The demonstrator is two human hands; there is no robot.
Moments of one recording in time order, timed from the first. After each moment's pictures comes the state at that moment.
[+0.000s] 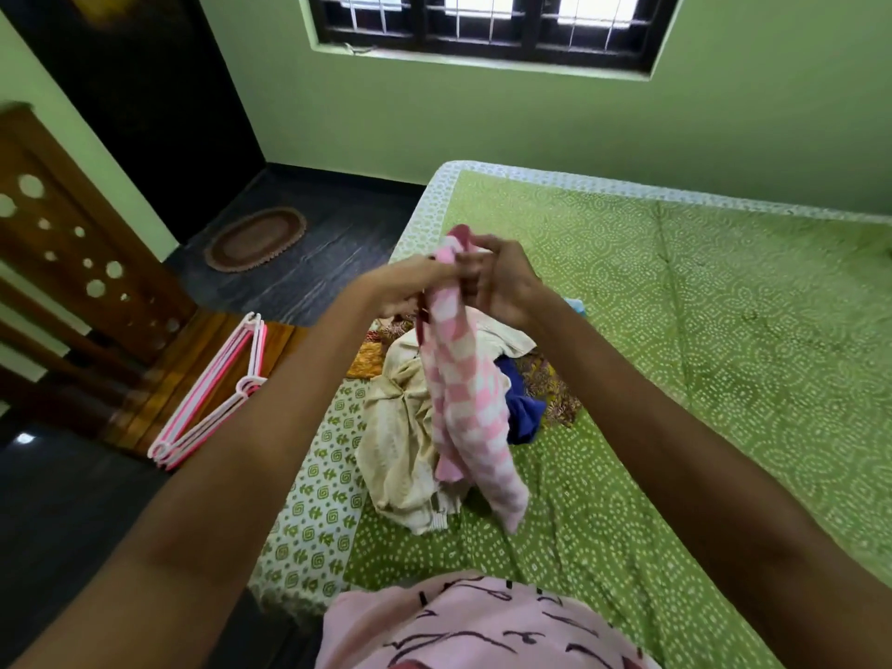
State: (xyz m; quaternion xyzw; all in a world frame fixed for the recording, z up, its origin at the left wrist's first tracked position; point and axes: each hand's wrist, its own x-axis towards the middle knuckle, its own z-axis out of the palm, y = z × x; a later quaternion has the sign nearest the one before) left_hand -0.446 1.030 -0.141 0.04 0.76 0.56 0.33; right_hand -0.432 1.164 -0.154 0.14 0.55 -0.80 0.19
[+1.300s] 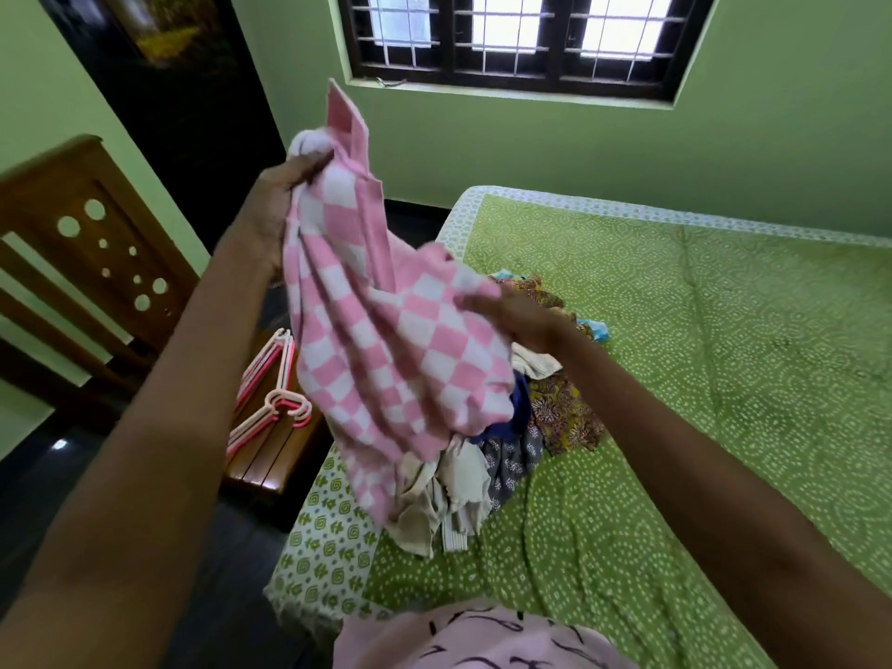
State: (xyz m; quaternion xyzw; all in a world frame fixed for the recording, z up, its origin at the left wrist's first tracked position) left_hand -0.437 0.922 -0.042 0.05 0.57 0.81 0.06; right_hand -0.423 1.158 -0.168 -0.07 0.69 -0.68 0.22
